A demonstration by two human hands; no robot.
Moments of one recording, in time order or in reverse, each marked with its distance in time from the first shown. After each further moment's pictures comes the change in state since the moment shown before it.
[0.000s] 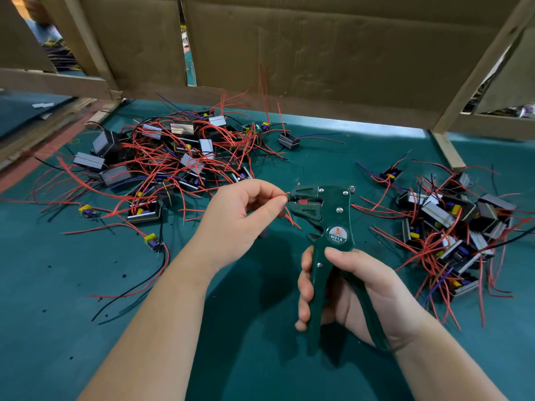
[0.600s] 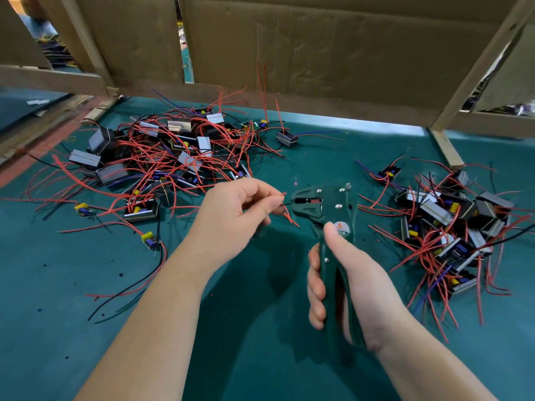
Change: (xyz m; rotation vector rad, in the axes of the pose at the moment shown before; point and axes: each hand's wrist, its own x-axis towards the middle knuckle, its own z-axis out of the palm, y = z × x) left_hand 0.001 -0.001 -0.001 0.170 0.023 0.036; right_hand 0.007 0.009 0.009 -0.078 0.374 0.011
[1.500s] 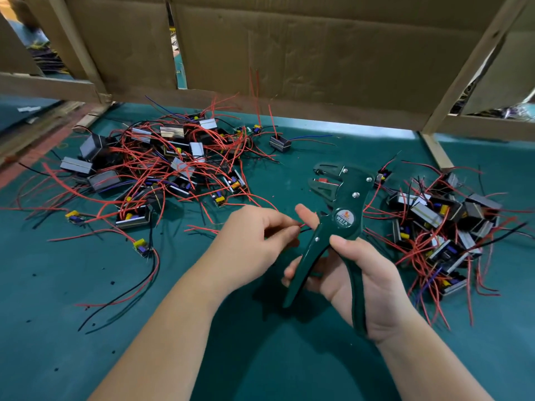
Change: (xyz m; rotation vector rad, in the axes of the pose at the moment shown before) left_hand -0.009 0.011 0.021 0.239 -0.195 -0.077; right_hand 0.003 -0.011 -0.003 0.220 -0.185 -0.271
